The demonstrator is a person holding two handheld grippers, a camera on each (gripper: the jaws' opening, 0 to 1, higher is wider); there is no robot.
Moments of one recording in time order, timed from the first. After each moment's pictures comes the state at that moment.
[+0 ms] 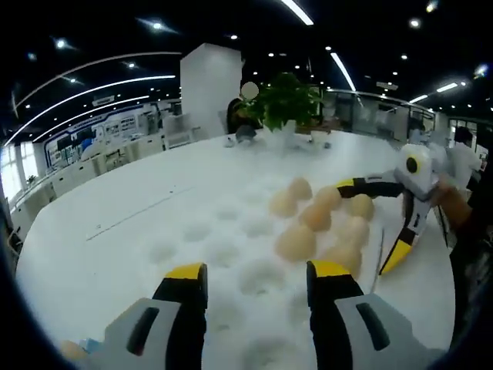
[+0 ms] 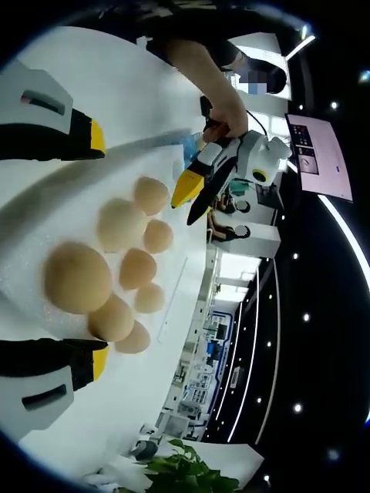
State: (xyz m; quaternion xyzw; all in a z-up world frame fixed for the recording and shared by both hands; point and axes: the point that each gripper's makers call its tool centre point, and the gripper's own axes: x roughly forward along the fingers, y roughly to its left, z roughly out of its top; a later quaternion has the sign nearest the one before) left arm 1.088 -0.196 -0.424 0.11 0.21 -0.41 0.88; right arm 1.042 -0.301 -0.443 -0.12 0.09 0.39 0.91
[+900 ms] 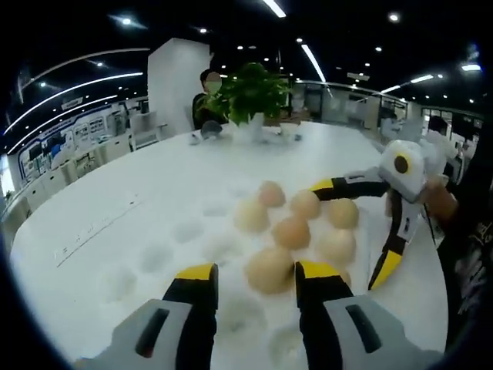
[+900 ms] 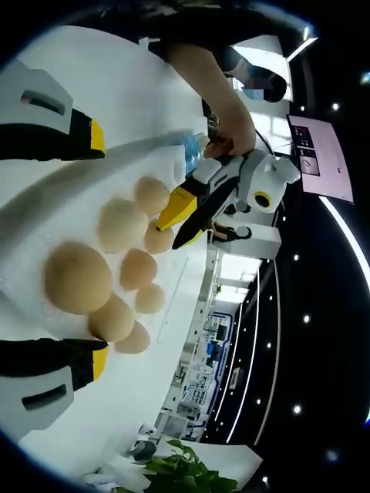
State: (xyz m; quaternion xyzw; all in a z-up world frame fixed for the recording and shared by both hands) left arm 1.089 -0.237 -0.424 0.13 0.23 -0.50 0.82; right arm 1.045 -0.301 -0.445 -0.12 0.09 0.39 0.91
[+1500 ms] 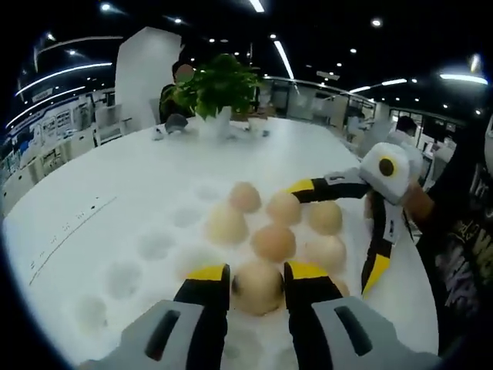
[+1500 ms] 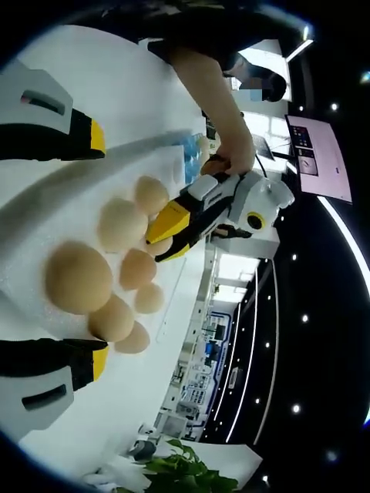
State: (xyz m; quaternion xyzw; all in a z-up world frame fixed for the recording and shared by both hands) left arm 1.092 -0.260 -0.432 0.10 0.24 -0.58 0.77; right arm 1.044 -0.301 -0.445 -0.12 0.08 0.39 0.91
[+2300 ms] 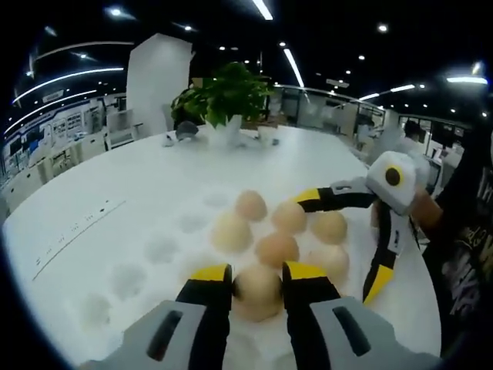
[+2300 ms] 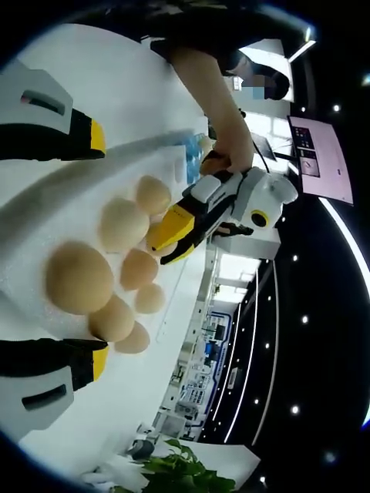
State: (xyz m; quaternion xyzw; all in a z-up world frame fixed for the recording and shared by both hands) left arm 1.089 -0.261 -0.421 0.10 0.22 -0.55 0.80; right arm 1.043 -0.300 -0.445 -0.13 0.08 0.38 0.91
